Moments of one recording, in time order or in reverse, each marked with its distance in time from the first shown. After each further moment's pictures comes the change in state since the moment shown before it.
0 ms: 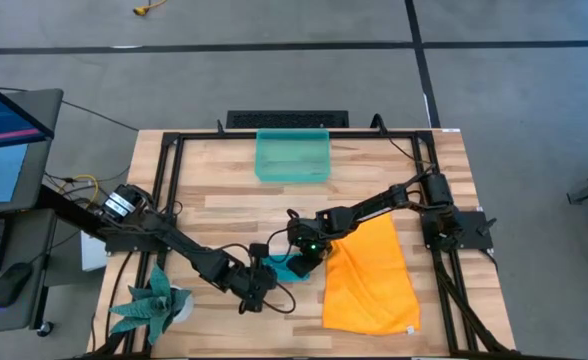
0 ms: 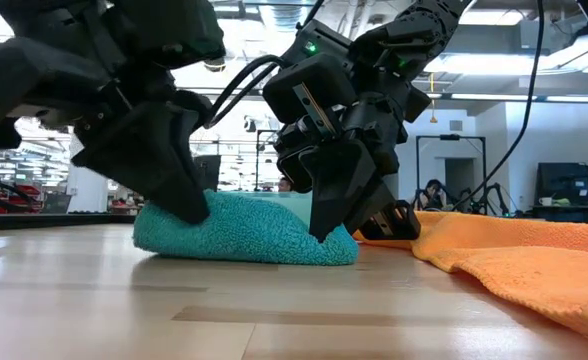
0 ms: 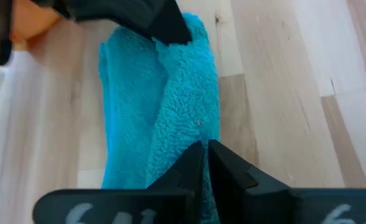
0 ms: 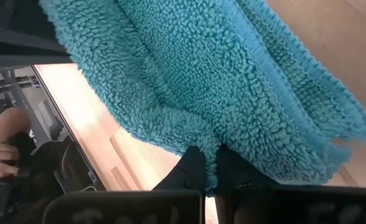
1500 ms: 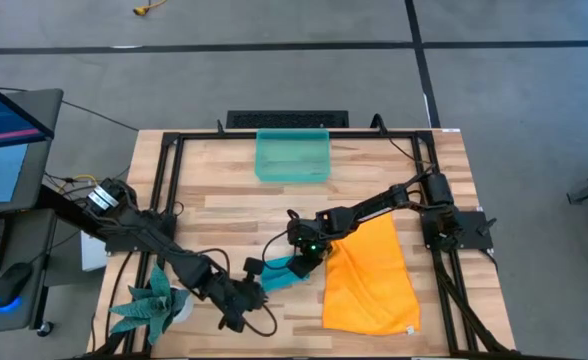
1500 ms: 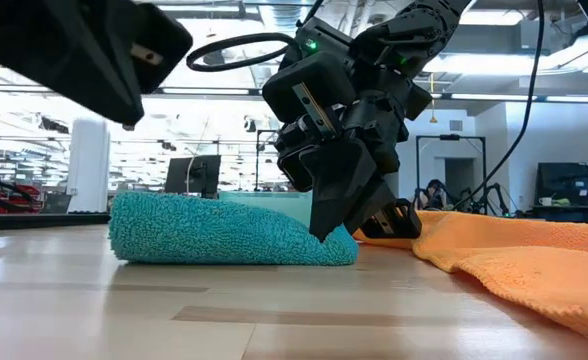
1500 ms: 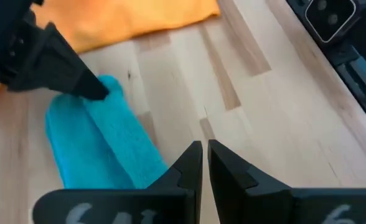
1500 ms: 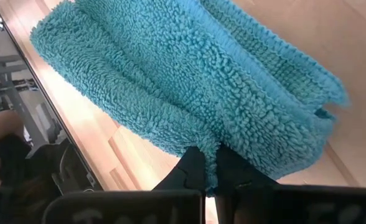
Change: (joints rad) left arm -0.119 -0.130 -0.001 0.020 0.108 0.067; right arm -0.005 -0.001 0.002 -0.008 0.026 0.006
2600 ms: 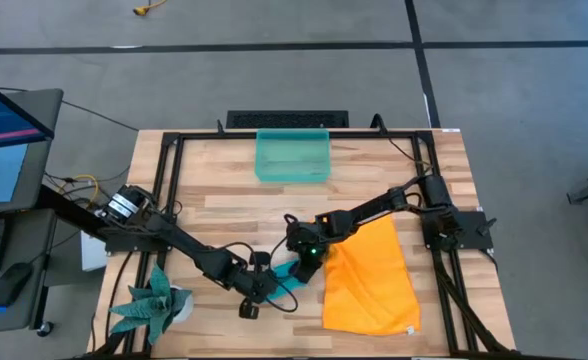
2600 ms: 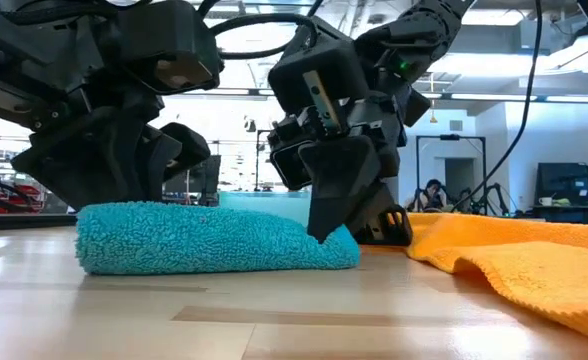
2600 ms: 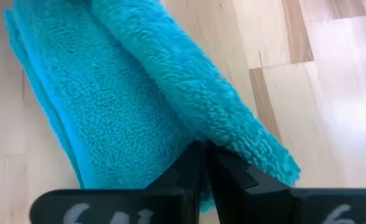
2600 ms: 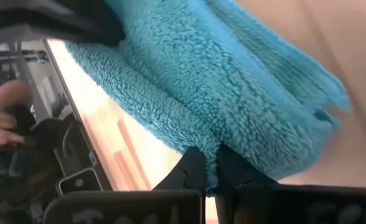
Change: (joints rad) left arm 0.128 0.156 -0.001 -0.037 0.205 -0.145; right arm 0.017 0.002 0.002 0.053 -0.067 -0.087
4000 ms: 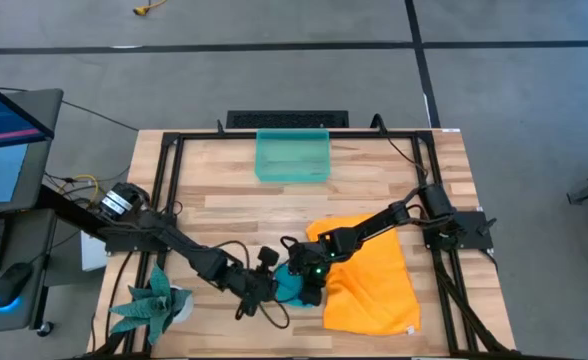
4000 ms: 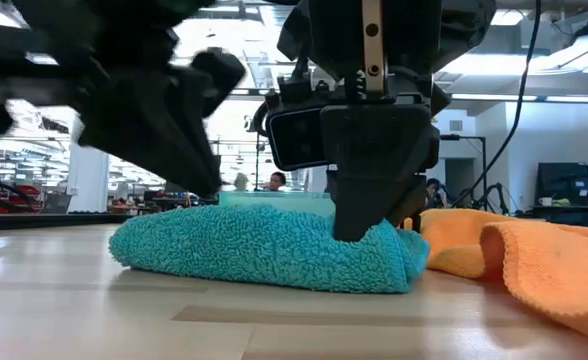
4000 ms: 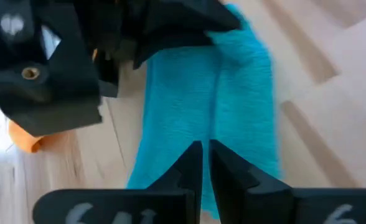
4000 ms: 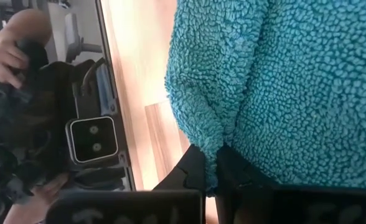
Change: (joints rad) left arm -0.005 -0.049 0.002 0.105 -0.240 0.455; right arm 0.144 0.016 -0.005 0.156 -0.079 -0.088
